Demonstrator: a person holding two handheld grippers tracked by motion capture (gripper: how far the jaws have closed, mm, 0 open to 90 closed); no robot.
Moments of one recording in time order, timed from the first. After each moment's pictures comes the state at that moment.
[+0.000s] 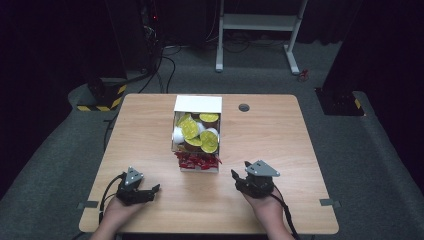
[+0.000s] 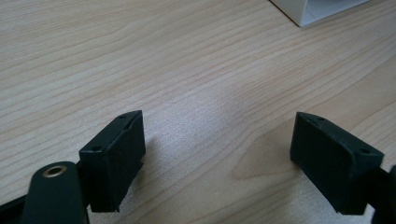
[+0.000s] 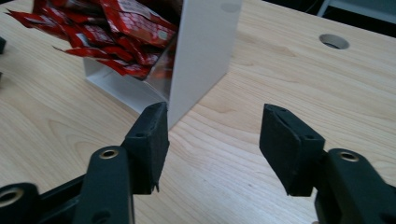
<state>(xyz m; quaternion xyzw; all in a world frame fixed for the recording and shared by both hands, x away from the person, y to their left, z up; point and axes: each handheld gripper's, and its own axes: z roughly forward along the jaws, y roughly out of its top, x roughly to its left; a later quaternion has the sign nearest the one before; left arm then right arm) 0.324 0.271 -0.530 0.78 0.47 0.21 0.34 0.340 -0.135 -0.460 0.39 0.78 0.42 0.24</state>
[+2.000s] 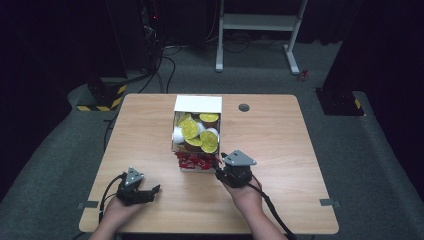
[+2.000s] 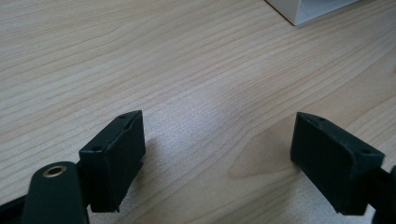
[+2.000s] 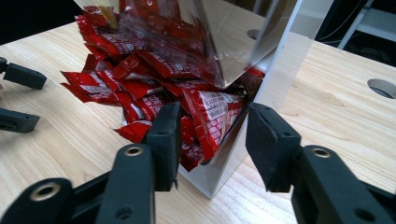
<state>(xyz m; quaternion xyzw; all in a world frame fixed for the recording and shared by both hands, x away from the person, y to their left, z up) 0.324 0.272 -0.529 0.79 0.46 0.21 0.34 0.361 -0.078 -0.447 0.35 0.79 0.44 0.23</state>
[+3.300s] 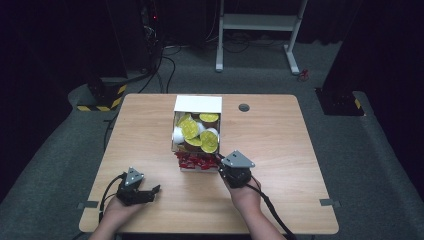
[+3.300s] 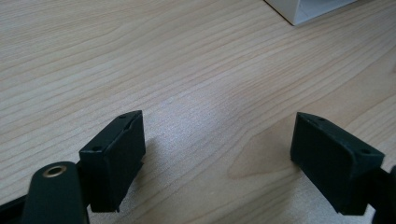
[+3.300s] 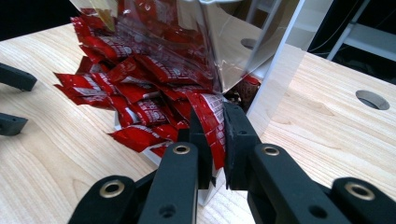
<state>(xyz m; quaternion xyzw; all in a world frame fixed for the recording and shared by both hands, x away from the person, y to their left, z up) 0.324 0.272 -0.529 0.79 0.46 0.21 0.34 0.360 -0.076 -0.449 0.34 0.78 0.45 0.26</state>
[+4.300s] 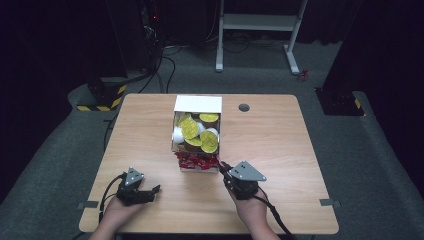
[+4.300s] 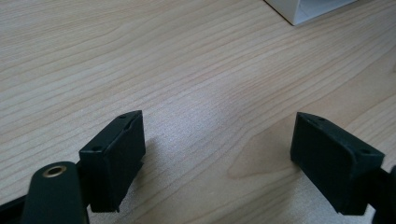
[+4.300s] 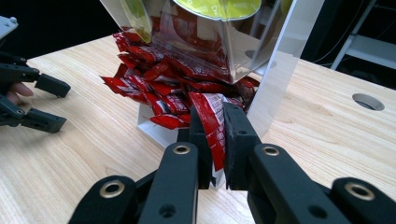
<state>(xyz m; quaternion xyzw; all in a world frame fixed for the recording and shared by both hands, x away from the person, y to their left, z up) 0.324 0.272 -0.529 0.79 0.46 0.21 0.34 0.325 -0.093 -0.441 0.33 0.77 0.48 0.26</state>
